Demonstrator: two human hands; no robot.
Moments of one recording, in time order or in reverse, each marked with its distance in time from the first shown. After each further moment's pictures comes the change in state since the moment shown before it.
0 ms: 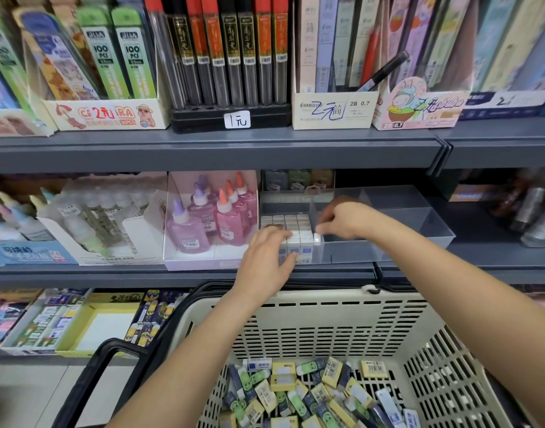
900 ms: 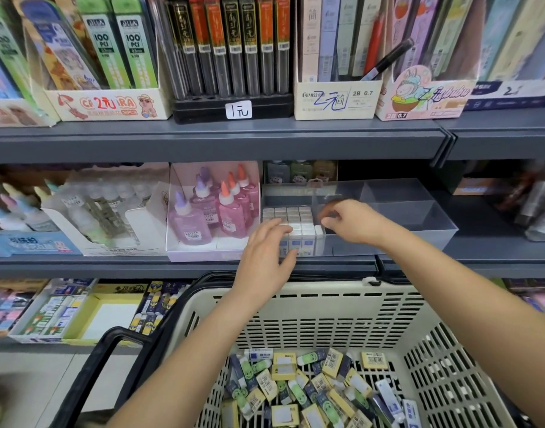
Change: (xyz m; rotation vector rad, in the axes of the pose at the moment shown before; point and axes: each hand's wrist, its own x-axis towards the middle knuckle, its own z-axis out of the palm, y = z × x) left_hand -0.015 0.007 -0.005 -0.035 0.030 -0.029; right_hand -0.006 0.014 0.022 0.172 0.121 -0.072
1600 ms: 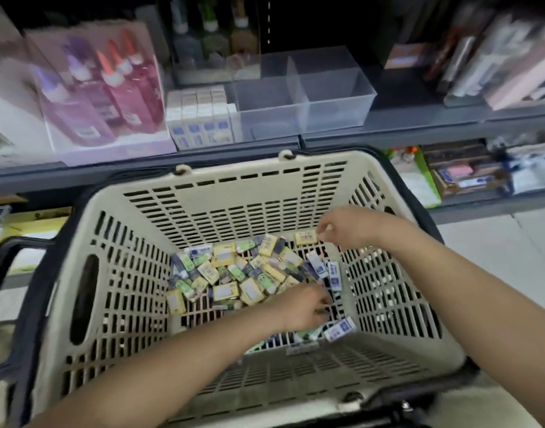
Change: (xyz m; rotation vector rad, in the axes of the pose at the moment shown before) left_hand -0.180 0.074 0.169 -0.029 -1.087 0.183; right_hand -0.170 0.094 0.074 -0.151 -0.495 0.124
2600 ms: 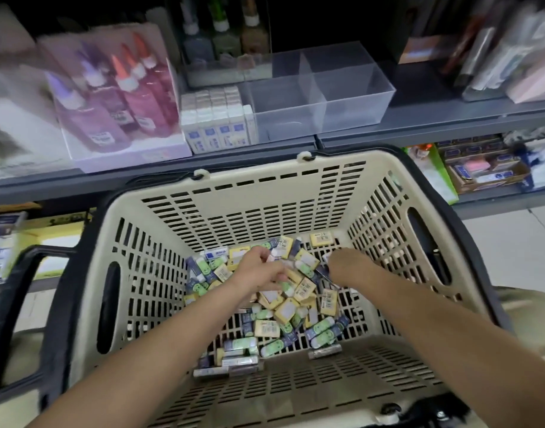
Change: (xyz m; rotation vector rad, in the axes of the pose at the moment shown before) left_hand -0.041 -0.063 -0.054 -1.157 0.407 -0.564; right_hand 0.055 -0.018 0.088 -0.198 -0.259 0.271
